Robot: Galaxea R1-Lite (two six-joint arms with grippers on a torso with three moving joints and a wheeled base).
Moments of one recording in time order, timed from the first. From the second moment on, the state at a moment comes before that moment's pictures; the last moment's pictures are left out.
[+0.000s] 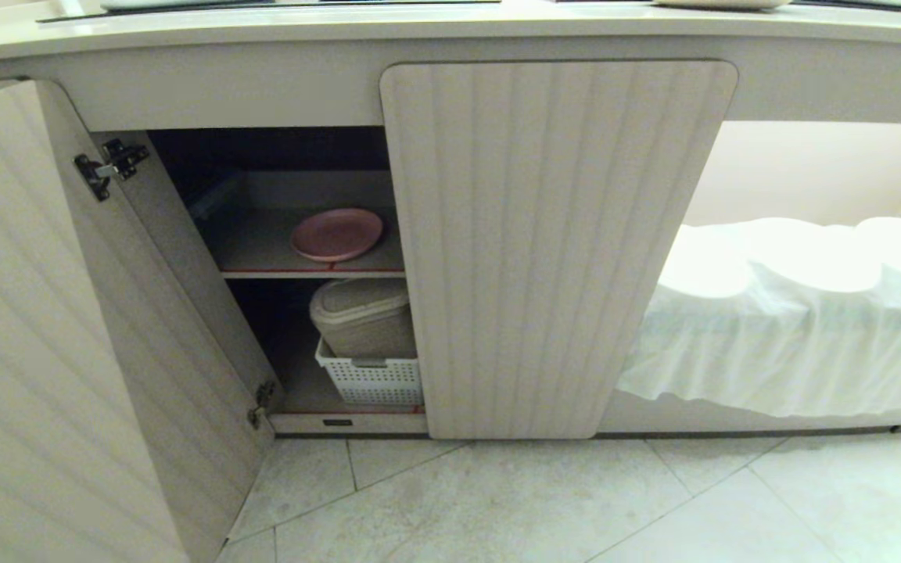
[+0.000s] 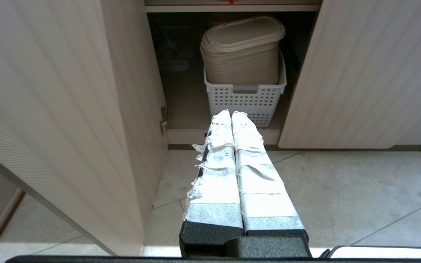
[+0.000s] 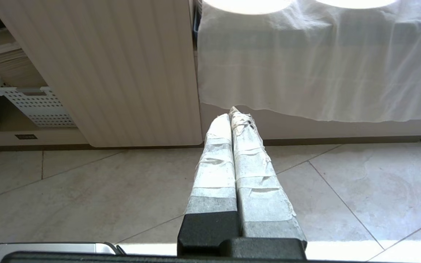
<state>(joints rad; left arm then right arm) 0.00 0.00 0.00 0.00 0.01 0.00 0.00 0.00 0.00 0.00 -0.02 0.03</state>
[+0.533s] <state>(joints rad) 0.00 0.00 0.00 0.00 0.01 0.00 0.00 0.00 0.00 0.00 -0.02 0.03</state>
